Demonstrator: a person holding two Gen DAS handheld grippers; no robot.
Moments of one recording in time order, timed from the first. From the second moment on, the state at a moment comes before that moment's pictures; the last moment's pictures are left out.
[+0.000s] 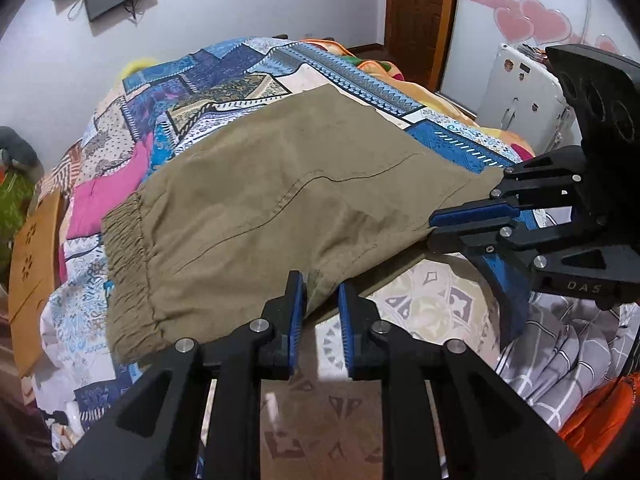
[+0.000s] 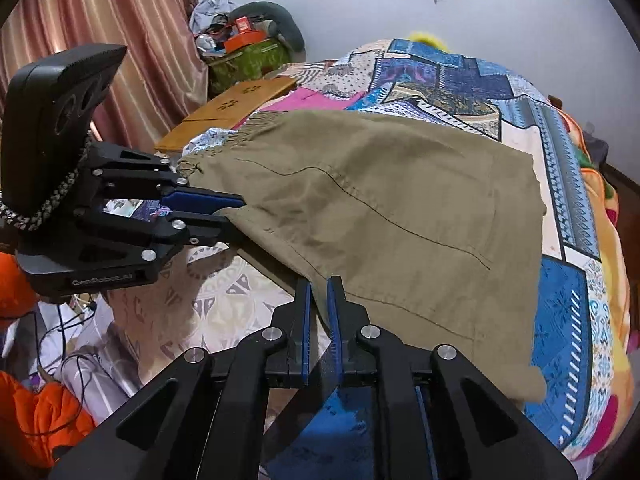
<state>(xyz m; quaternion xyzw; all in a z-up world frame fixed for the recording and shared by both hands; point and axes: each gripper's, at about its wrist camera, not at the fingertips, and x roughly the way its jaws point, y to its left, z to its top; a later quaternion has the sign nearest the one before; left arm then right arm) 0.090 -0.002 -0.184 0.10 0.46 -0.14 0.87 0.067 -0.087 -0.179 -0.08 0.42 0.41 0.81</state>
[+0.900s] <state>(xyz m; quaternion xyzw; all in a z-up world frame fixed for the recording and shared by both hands) 0.103 0.139 -0.199 -0.11 0.48 0.00 0.87 0.098 -0.209 -0.191 0.03 0.46 0.20 0.87</state>
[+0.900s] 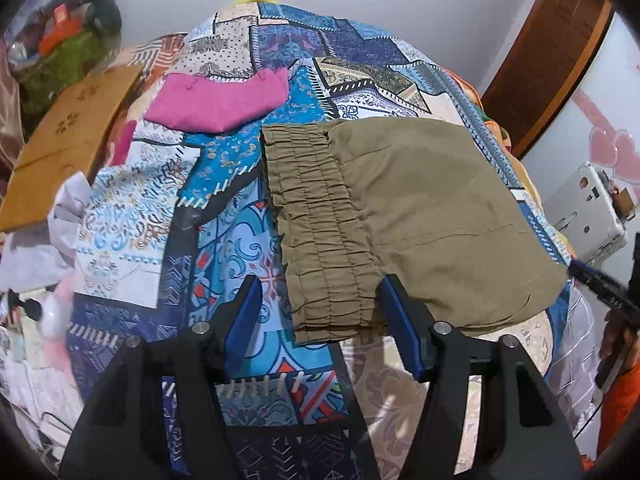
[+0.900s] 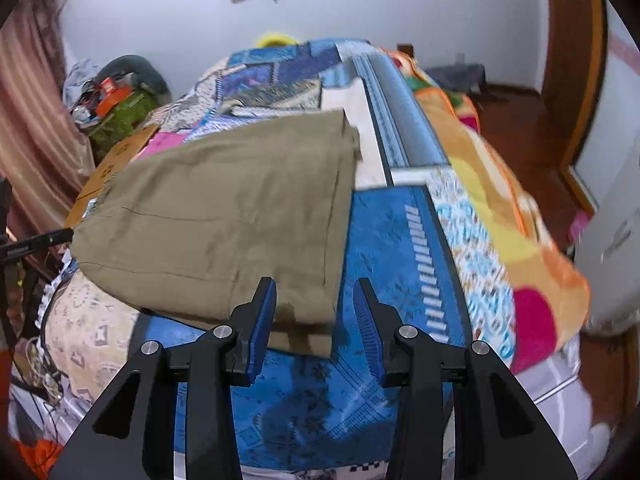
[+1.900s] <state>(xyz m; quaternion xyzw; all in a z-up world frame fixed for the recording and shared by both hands) 0.096 0.127 -0.201 -0.05 0.47 0.02 0.88 0.090 -0.195 -0.218 0.02 0.48 0.22 0.85</state>
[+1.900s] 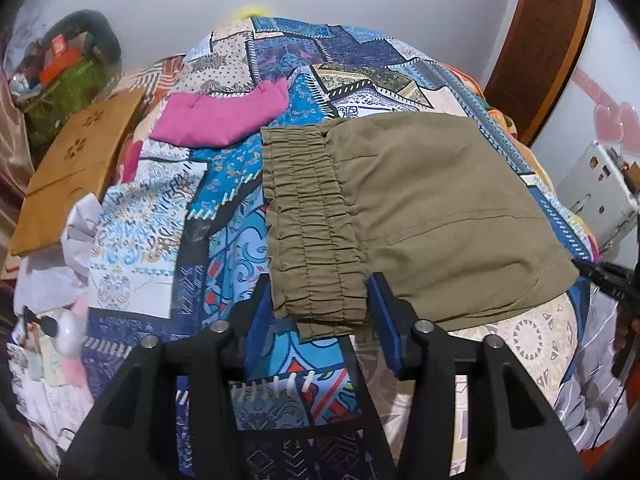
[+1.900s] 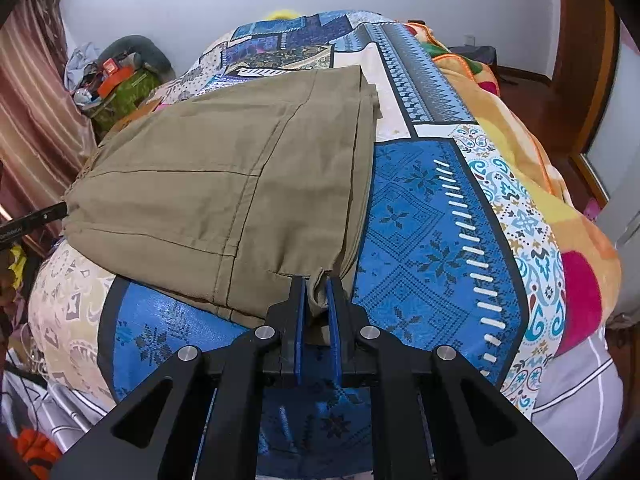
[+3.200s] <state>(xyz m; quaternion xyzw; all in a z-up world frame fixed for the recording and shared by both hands) 0.247 0.196 -0.233 -0.16 0.50 -0.01 0.85 0.355 -0.133 -0.249 0.00 0.47 0.24 0.85</state>
